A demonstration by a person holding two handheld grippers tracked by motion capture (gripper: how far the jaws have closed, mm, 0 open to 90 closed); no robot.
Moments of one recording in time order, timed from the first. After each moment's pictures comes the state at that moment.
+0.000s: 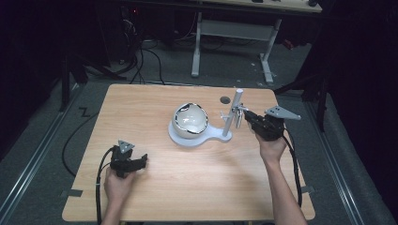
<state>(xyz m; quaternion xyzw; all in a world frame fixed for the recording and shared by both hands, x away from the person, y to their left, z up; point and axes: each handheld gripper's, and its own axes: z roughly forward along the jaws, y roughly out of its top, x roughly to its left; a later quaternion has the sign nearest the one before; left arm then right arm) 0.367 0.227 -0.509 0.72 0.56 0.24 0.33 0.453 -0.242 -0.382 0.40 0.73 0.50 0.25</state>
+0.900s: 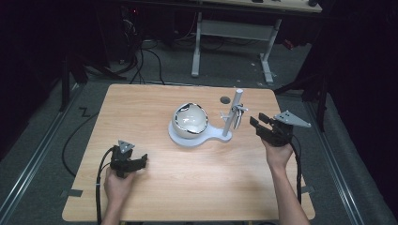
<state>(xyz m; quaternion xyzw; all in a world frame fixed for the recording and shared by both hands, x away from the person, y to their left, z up) 0.367 0.227 -0.509 0.72 0.56 0.25 0.33 0.433 -0.262 -0.383 0.41 0.71 0.50 0.28</state>
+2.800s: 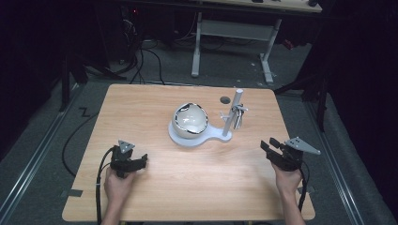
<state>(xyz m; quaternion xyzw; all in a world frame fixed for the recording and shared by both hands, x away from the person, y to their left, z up) 0.367 0.227 -0.509 0.72 0.56 0.25 0.33 0.387 -0.304 -0.440 0.47 0.70 0.47 0.26</state>
